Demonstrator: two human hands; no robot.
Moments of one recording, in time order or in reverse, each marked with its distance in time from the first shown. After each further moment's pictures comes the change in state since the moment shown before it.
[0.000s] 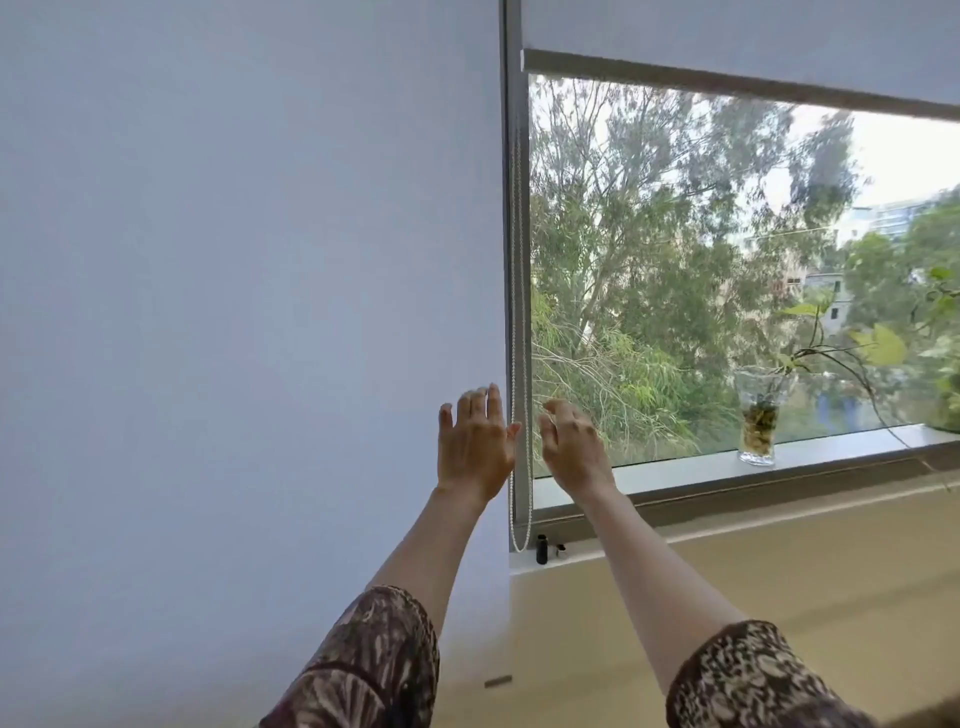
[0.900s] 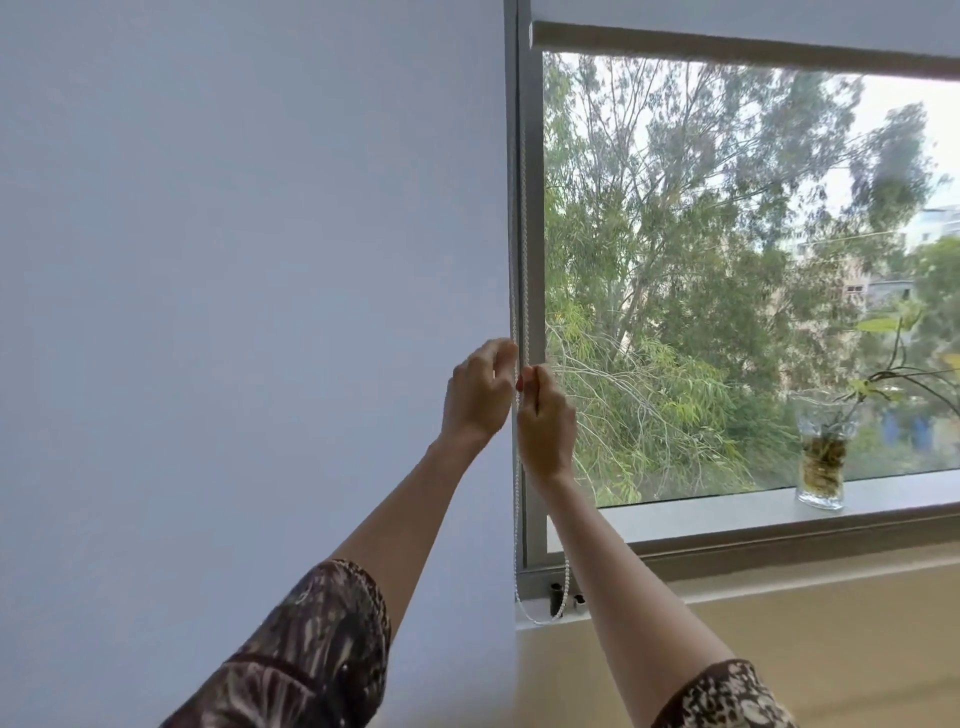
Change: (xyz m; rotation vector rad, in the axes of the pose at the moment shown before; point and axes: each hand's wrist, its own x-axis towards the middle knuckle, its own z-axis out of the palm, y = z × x) left_hand 0.115 0.006 -0.003 -0.760 0.138 -0.209; right_hand 0.092 -0.013 0.044 0.435 0.355 0.007
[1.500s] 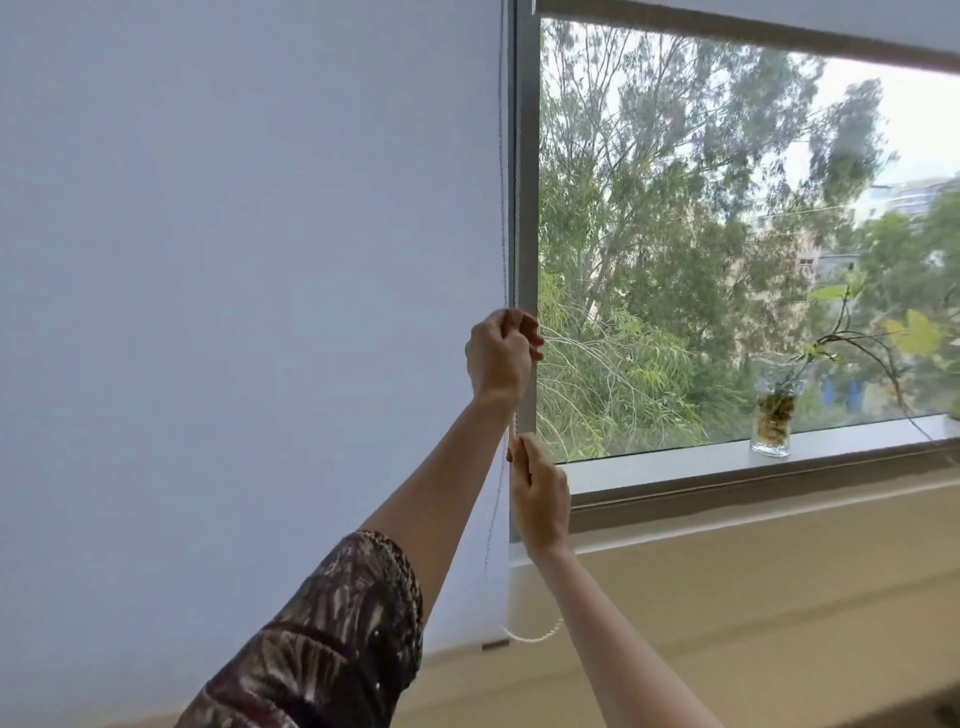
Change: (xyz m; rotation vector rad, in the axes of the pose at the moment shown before) left_hand -0.038 0.044 -0.018 -0.544 0.090 -0.262; right_hand -0.130 0.013 -0.025 -0.143 -0.139 0.050
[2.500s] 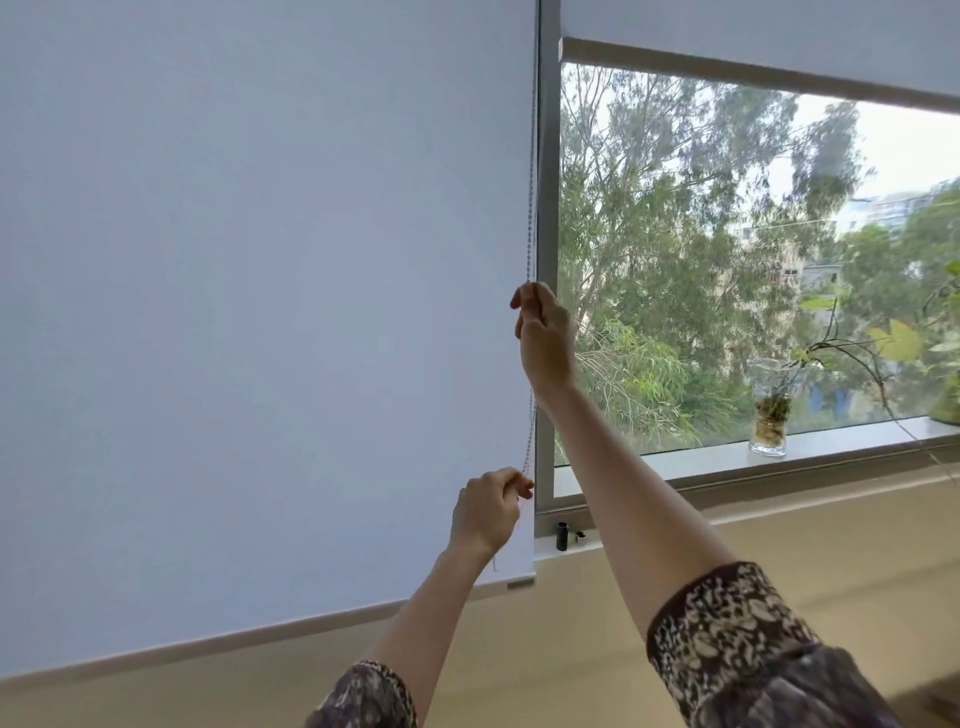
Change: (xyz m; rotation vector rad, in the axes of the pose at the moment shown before) left_hand -0.099 -0.097 -0.108 0.620 -0.383 -0.034; right_hand 0.094 -0.165 -0.022 0.456 0.016 -0.028
